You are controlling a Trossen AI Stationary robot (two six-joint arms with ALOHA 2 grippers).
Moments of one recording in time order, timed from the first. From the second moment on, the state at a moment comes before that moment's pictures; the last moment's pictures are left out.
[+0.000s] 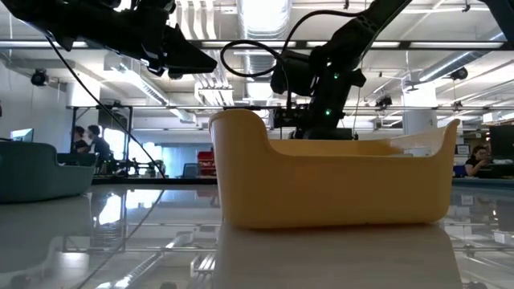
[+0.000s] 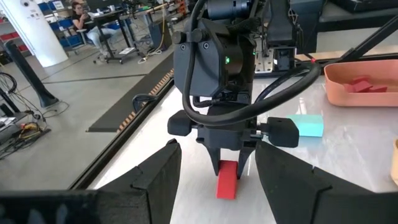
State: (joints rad) left arm -0.06 1.11 0.50 0.44 -0.40 0.11; right arm -0.22 1.91 1.16 -0.41 0.00 -0.30
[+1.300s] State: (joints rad) left arm -0.06 1.11 0.51 0.45 -0.40 0.11; right arm 0.29 1.55 1.16 -0.73 0.30 0.67
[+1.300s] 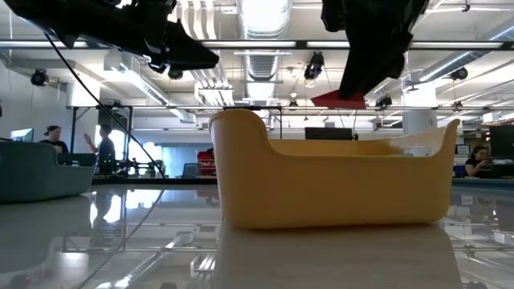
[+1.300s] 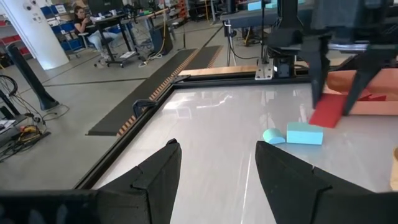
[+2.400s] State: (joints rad) left arm -0.06 1.11 0.52 0.46 -0.40 0.08; right arm 0.52 1.48 1.16 -1.38 -0.06 1.28
